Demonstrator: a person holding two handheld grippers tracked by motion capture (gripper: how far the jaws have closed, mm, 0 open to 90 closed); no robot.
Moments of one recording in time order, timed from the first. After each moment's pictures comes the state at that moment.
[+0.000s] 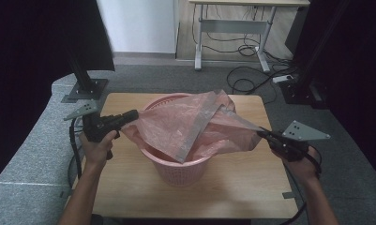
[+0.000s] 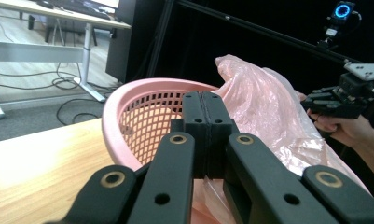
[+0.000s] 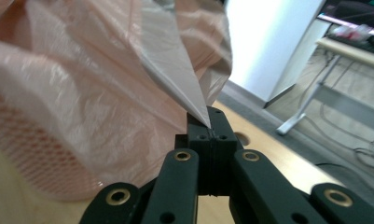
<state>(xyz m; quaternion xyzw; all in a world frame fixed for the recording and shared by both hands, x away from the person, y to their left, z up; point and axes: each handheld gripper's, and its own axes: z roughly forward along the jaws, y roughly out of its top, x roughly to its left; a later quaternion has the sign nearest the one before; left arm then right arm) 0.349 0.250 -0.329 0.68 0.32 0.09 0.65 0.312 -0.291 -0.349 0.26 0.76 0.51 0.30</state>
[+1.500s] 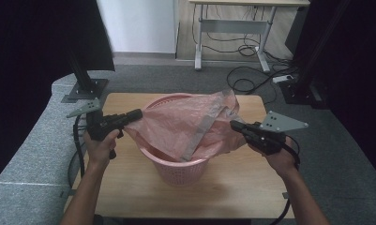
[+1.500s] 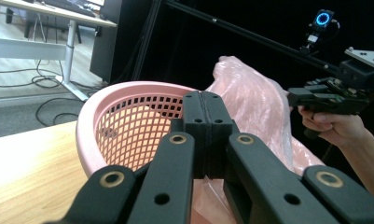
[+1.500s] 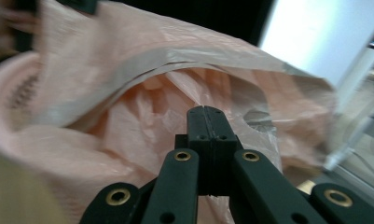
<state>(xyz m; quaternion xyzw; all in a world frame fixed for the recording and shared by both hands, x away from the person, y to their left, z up) 0.352 0.244 -0.324 0.67 0.31 0.07 0.67 0.313 -0.225 -0.311 0.20 0.76 0.56 0.25</state>
